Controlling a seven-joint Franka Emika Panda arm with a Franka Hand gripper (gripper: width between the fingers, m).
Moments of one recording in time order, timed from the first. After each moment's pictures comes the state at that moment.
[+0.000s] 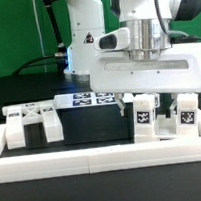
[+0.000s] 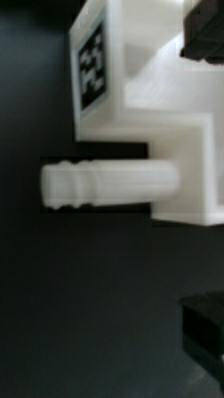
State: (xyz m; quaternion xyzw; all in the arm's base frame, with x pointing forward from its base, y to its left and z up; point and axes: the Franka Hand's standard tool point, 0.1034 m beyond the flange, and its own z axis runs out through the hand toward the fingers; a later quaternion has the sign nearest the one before) arm 0.552 0.061 0.028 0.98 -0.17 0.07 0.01
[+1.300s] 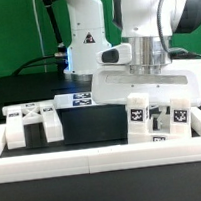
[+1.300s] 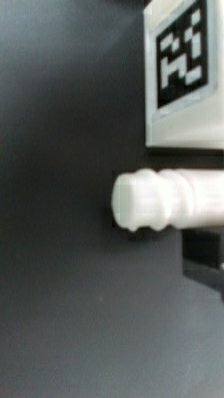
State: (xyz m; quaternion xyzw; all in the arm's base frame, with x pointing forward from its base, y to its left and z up) arm 0.540 0.062 0.006 0.98 -0.17 0.05 0.02
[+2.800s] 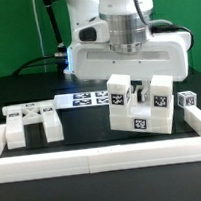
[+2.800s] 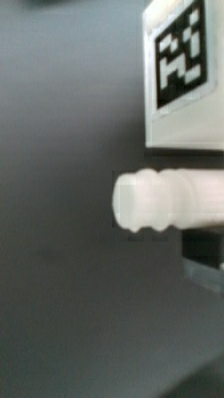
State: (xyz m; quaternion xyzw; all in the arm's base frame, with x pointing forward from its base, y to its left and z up) arm 0.523 0.036 0.067 0.97 -0.18 -0.14 -0.01
